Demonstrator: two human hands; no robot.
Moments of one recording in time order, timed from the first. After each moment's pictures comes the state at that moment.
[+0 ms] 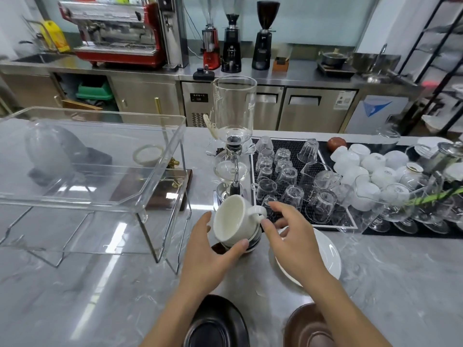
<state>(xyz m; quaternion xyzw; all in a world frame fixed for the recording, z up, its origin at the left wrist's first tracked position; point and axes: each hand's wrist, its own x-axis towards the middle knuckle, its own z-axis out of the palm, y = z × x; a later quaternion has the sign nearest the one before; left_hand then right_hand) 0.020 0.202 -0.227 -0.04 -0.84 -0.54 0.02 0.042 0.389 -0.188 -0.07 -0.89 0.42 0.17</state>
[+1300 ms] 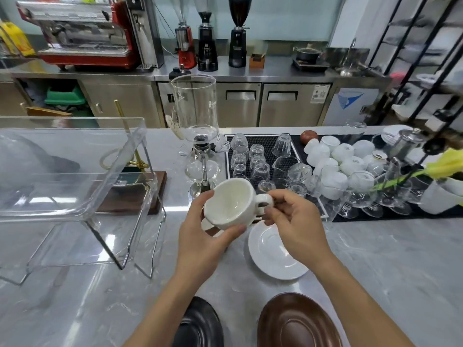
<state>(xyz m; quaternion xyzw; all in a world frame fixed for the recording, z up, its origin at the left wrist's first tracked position) 0.018 0.250 -0.185 -0.12 -0.75 -0.64 0.06 0.055 0.436 -0.151 -0.04 -0.80 0.57 0.18</state>
